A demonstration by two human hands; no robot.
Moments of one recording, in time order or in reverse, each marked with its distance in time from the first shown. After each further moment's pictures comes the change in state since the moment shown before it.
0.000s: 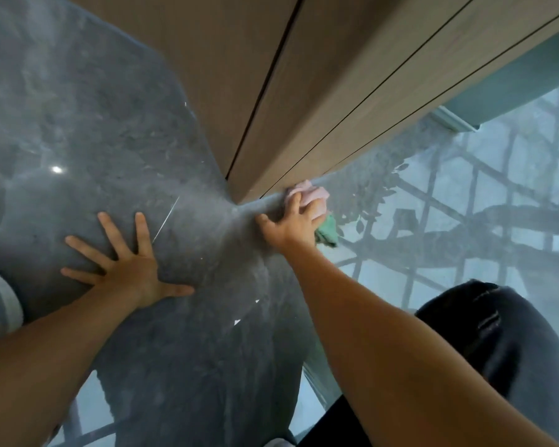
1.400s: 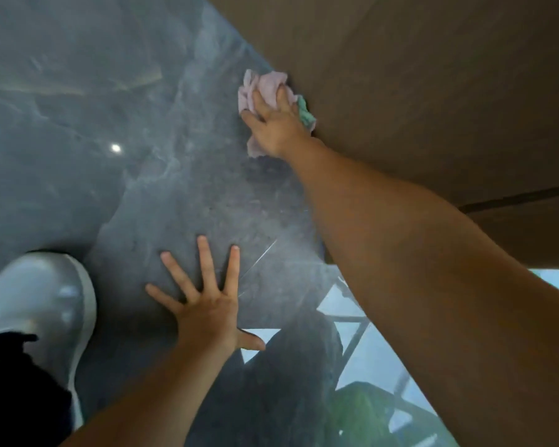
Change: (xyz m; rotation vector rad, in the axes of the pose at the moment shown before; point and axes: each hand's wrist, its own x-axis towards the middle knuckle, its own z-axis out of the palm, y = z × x) left_hand 0.036 -0.014 0.038 -0.123 0.183 0.085; right_hand 0.085 -0.309 0.042 -0.348 0.007 -0.788
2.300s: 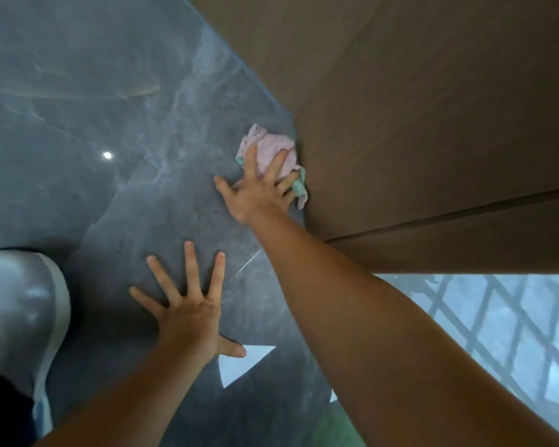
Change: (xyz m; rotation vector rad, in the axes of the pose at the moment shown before) left_hand 0.002 -0.003 0.001 -0.003 0.005 -0.002; right_hand -0.092 -0.018 0.044 -0.048 -0.025 0.252
